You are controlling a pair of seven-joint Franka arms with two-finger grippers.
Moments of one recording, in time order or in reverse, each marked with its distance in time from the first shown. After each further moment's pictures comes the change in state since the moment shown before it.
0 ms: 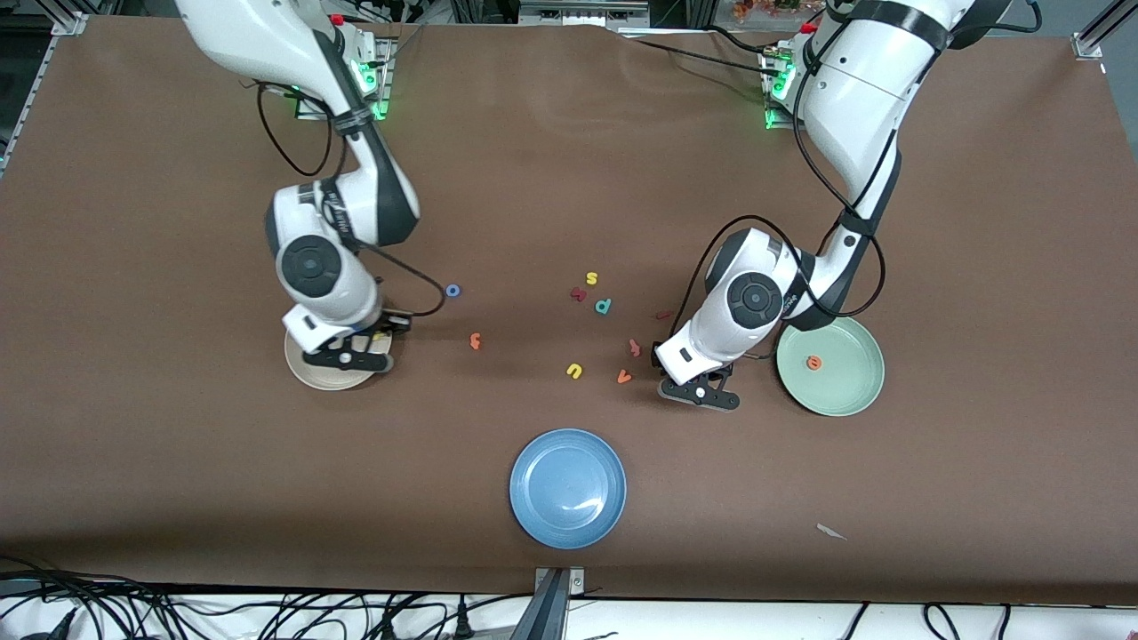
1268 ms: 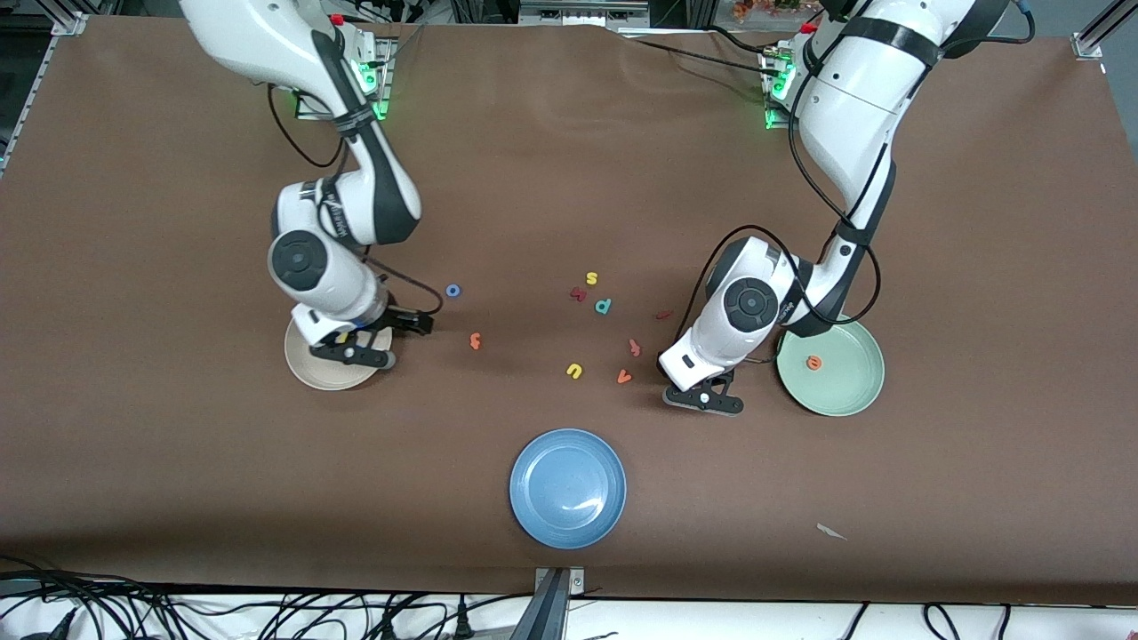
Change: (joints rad) left arm -0.005 0.032 0.019 0.004 0.046 0.046 -0.054; right arm 0.026 0.007 0.060 -0.035 0.169 0.118 0.128
